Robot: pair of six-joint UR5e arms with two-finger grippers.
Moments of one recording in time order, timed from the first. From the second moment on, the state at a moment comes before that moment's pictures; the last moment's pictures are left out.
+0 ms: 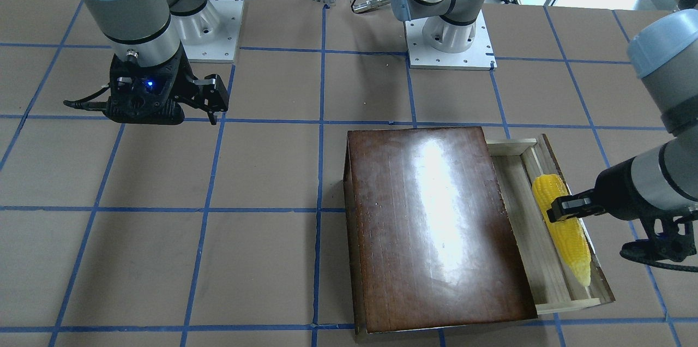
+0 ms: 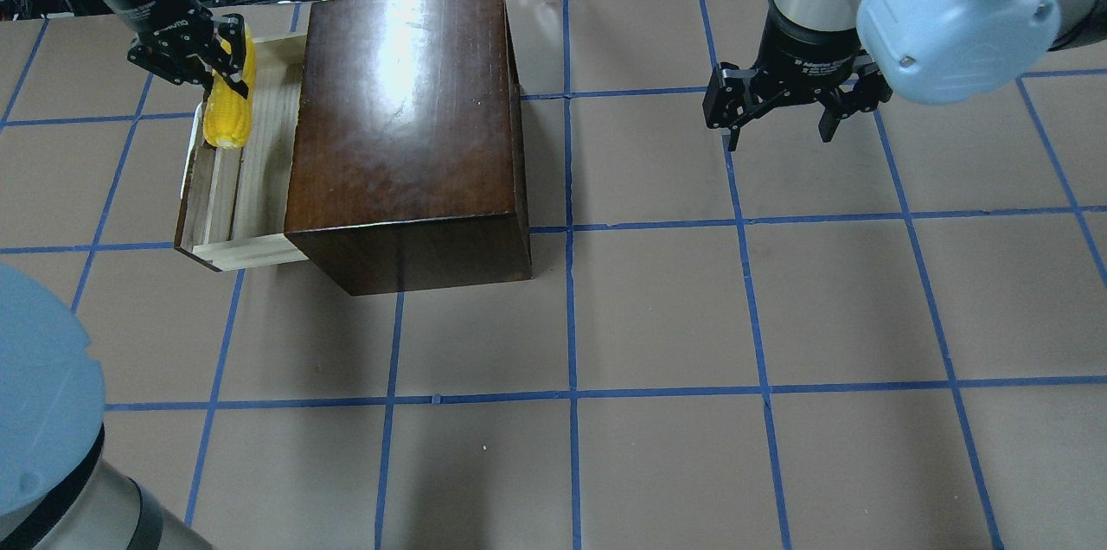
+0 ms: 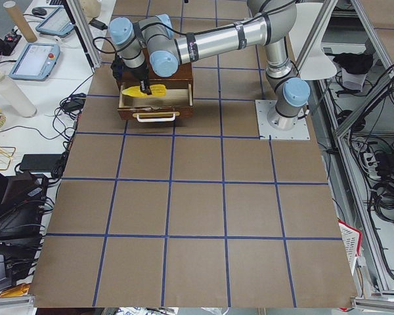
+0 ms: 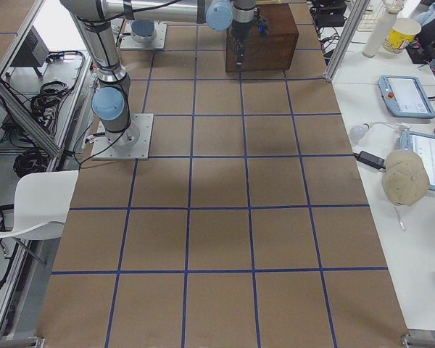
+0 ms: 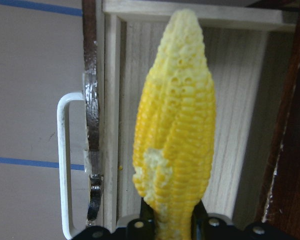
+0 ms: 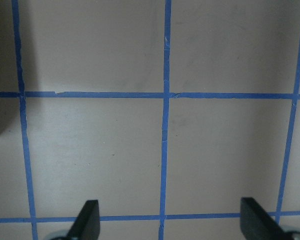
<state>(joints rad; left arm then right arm) -1.30 -2.02 -1.26 -1.61 1.50 0.14 1.65 -1.48 1.58 -1.63 -1.63 0.06</state>
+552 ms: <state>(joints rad) -1.29 -2.03 -1.32 -1.59 1.51 0.15 1.65 -1.48 1.58 -1.62 -1.63 0.06</state>
